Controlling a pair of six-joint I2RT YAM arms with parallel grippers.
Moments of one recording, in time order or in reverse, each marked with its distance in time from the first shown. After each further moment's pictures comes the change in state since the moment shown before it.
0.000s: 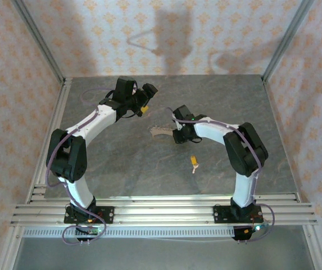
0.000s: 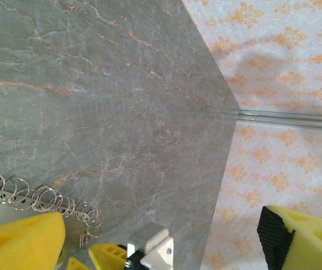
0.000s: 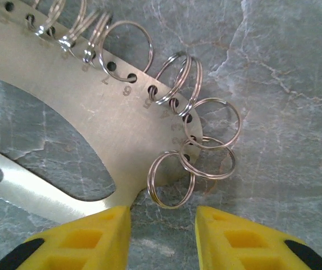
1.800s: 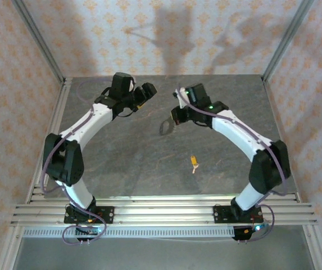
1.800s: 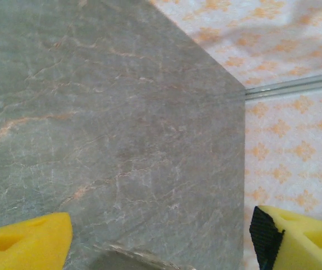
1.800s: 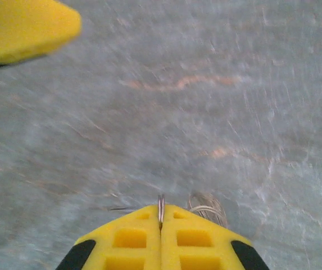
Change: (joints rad) left arm 0.010 -0.076 0.039 -0.088 0.003 0.291; right arm -0.064 -0.307 0.149 -0.016 -0.310 -0.030
